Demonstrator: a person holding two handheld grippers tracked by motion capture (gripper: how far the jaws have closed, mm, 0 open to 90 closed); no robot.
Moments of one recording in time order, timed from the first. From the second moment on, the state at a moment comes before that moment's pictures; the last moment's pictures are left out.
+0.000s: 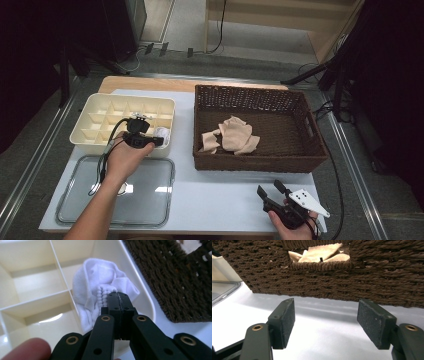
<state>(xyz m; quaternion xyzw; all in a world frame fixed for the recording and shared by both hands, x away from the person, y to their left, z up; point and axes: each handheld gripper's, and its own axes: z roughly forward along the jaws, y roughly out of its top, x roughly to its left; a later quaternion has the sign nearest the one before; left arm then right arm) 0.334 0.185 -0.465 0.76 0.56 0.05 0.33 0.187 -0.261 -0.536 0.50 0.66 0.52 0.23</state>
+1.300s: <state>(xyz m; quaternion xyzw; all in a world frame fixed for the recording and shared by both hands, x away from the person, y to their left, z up) 0.222 0.209 -0.485 0.64 0.49 0.26 0.53 0.182 -0.261 -0.531 0.49 0.65 0.53 0.25</state>
